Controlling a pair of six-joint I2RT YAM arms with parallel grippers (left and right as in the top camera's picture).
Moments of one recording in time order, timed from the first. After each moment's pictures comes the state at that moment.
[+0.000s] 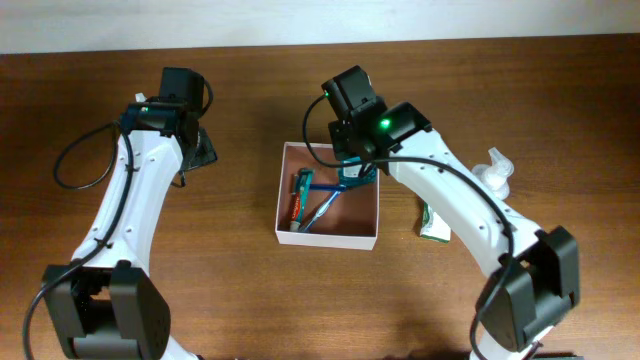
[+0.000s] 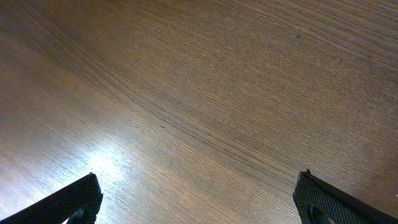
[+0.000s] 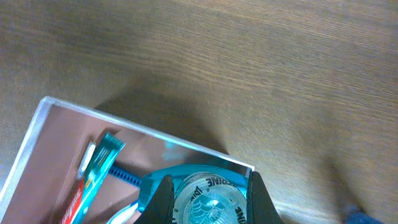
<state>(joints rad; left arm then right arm) -0.09 1.77 1.54 -1.10 -0.45 -0.46 0.53 1.85 1.66 -0.86 0.24 0.26</state>
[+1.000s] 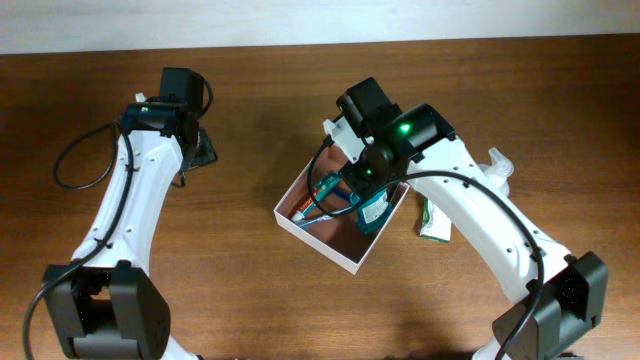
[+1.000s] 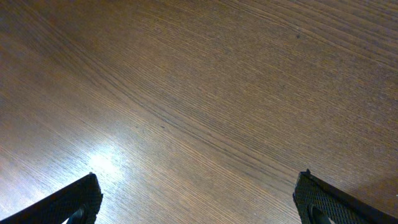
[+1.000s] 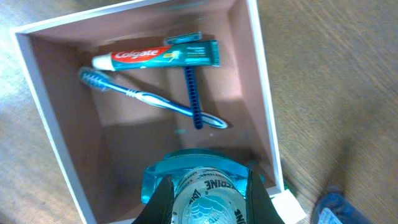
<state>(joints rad) -0.09 1.77 1.54 -1.10 -0.45 -0.46 0.53 1.76 1.66 -1.19 -0.02 -0.20</state>
